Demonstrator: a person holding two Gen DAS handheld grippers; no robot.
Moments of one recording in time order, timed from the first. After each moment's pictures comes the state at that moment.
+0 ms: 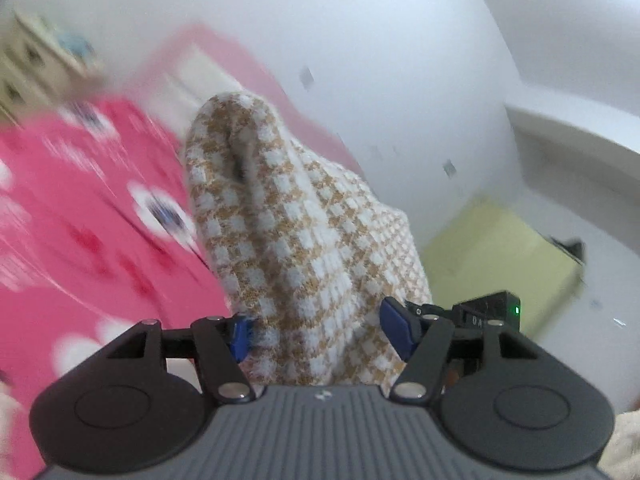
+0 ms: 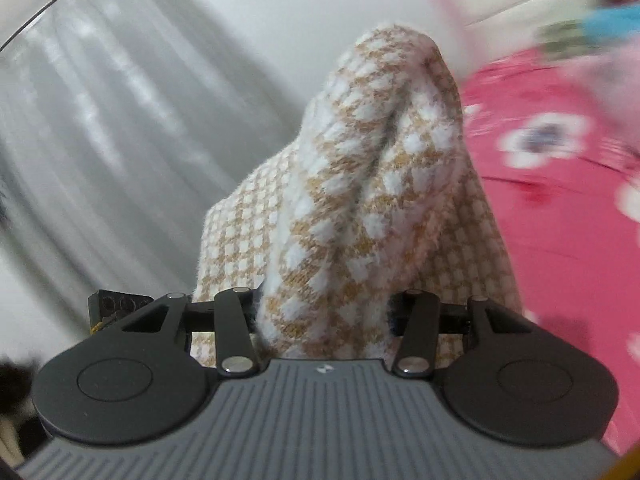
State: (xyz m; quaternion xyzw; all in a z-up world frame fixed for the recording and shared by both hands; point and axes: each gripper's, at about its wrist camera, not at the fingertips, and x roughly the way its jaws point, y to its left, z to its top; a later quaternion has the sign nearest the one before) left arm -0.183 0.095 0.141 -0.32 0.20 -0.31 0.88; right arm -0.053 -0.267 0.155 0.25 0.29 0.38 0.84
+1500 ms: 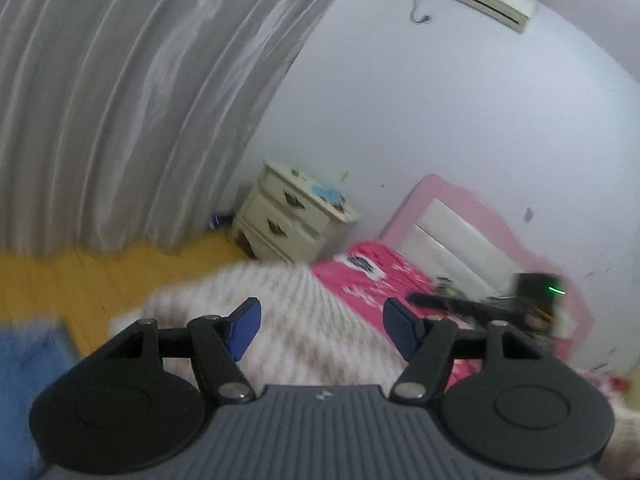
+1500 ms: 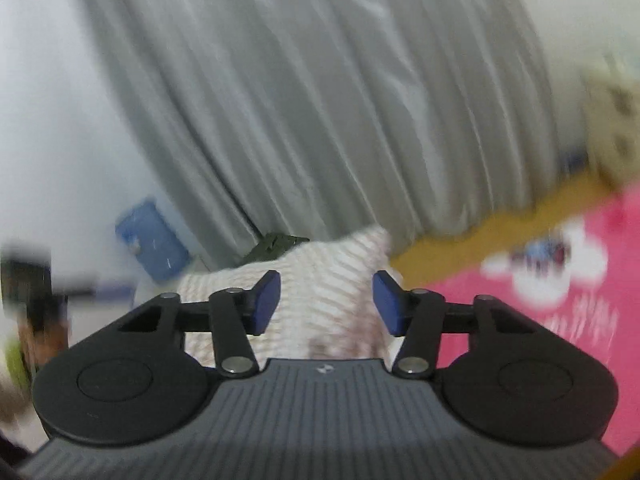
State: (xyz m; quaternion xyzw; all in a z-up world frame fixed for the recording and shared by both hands) left arm -0.292 0.271 0.159 -0.26 0.16 0.08 0.95; right arm 0.099 0.047 0.132 0.00 0.28 0.63 0.72
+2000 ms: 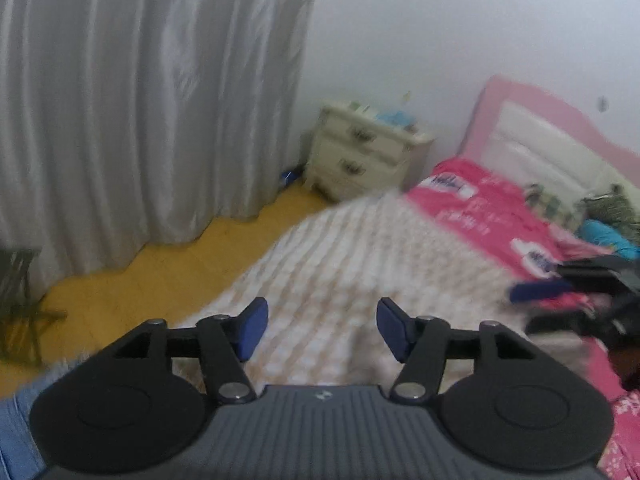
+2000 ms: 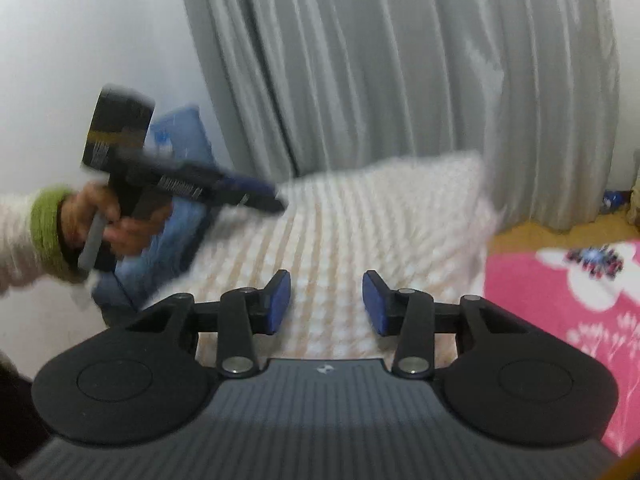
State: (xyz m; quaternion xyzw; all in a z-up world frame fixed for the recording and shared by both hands) left arm -0.219 0.273 0.141 -0.15 0.27 0.14 0.94; right arm 0.036 0.073 0.096 -0.08 0.26 0.67 0.69
